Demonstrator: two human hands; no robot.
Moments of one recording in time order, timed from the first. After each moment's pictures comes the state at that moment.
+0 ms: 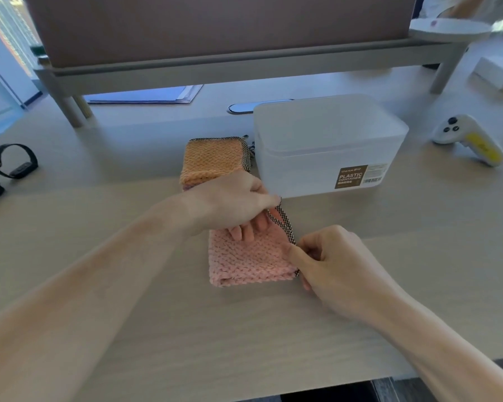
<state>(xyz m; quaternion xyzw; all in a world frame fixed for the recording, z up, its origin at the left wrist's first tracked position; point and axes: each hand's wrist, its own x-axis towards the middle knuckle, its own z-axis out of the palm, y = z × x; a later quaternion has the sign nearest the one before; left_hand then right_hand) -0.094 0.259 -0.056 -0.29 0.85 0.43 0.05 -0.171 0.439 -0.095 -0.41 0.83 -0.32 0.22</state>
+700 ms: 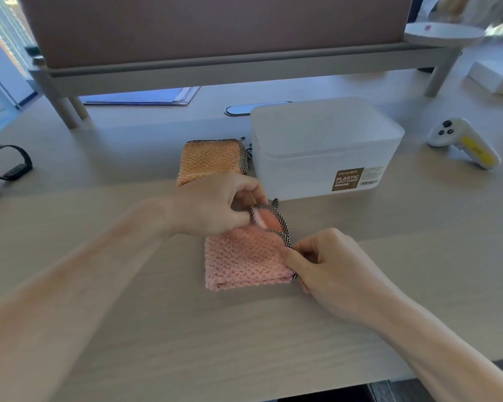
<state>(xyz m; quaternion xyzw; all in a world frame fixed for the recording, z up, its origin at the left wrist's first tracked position) -0.076 0.237 -0.059 -0.17 0.93 0.32 0.02 -0.173 0.438 -0.096 -0.43 0.82 -0.30 0.21</state>
